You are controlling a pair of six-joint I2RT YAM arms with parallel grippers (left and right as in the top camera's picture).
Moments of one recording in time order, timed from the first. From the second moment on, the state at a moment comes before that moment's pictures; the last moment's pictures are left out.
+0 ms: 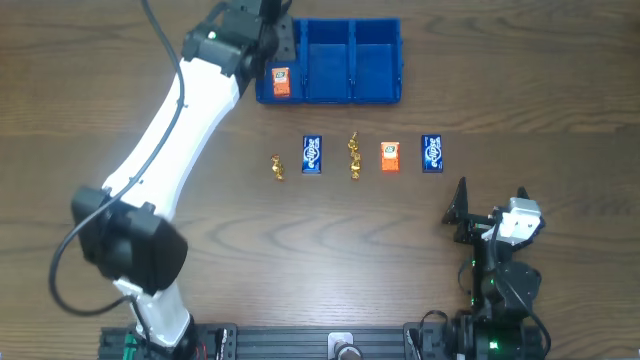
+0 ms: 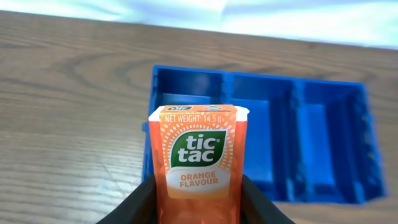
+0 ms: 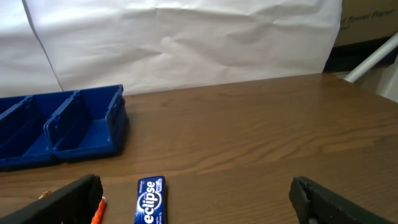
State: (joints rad) left arm -0.40 1.95 1.87 -0.75 -0.17 -0.39; right arm -0.09 0.01 0.01 -0.07 0.07 0.07
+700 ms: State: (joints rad) left arm -0.38 2.15 1.87 -0.71 -0.17 -0.36; right arm -0.09 0.01 0.01 -0.07 0.07 0.07
